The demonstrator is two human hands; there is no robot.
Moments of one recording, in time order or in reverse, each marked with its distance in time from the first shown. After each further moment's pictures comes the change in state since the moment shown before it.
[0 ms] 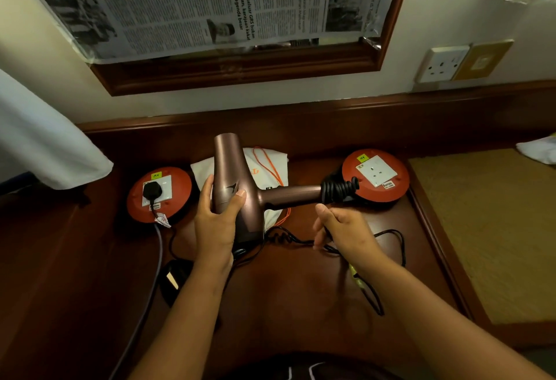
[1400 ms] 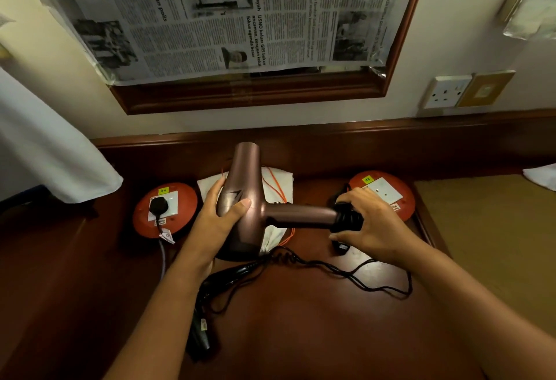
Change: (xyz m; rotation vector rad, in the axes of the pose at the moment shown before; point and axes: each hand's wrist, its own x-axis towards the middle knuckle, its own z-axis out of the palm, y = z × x) left_hand 0.016 0.042 -0.017 0.304 -0.287 -0.036; right_hand 0.023 -0.037 -0.055 -0.815 -0.022 -0.594
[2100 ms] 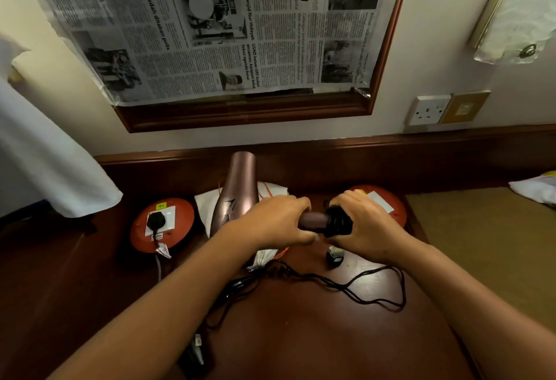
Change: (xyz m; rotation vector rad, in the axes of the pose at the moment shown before) left_hand 0.014 0.063 0.078 1.194 -0.497 0.525; right_hand 0.004 -0.002 -0.019 -0.094 -0.002 -0.094
